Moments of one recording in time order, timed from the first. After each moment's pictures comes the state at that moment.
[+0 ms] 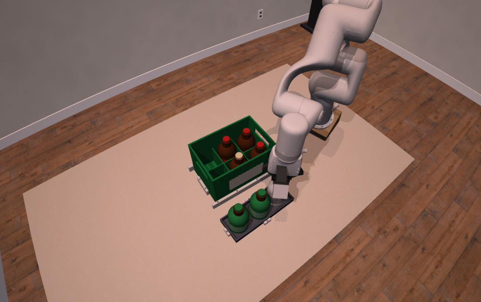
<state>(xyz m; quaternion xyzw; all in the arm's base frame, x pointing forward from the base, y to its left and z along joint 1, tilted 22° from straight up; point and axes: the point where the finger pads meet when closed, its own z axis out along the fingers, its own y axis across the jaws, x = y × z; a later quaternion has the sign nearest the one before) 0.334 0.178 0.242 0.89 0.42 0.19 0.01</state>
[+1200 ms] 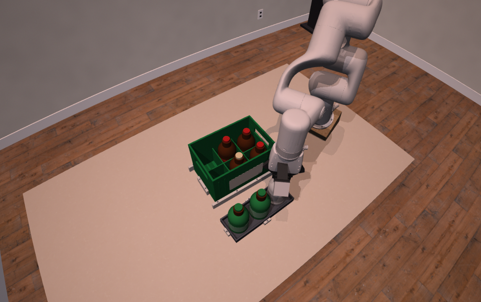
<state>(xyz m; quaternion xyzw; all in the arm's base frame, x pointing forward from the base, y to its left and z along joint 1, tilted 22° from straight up) 0.328 0.176 0.255 0.89 0.42 0.19 0.01</state>
